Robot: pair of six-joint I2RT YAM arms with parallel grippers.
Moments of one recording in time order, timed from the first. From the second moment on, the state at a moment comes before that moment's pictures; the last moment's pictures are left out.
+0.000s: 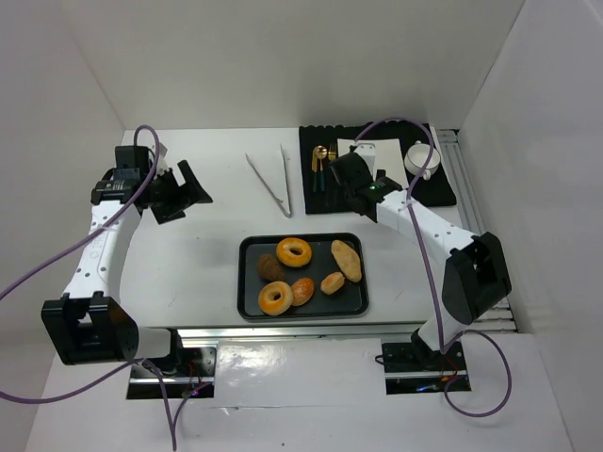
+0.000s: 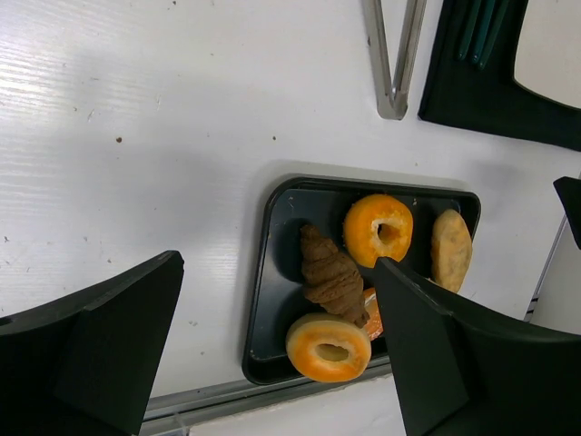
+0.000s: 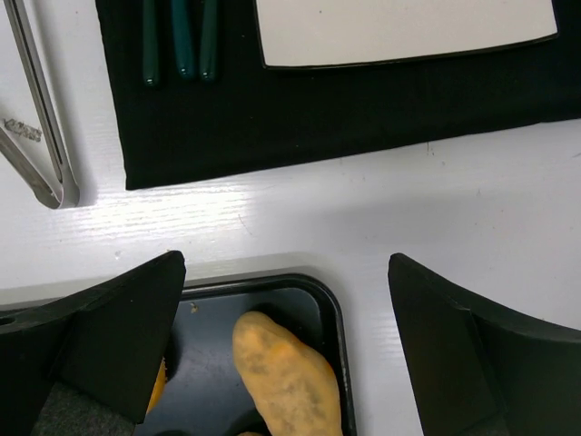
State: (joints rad) left arm 0.11 1.33 1.26 -0.83 0.34 -0.42; right arm 0.54 1.60 1.28 -0.52 0.48 0.48
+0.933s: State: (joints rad) left arm 0.11 1.36 1.27 -0.84 0.34 -0.42; right arm 0.67 2.11 1.74 -0.42 0.11 0.21
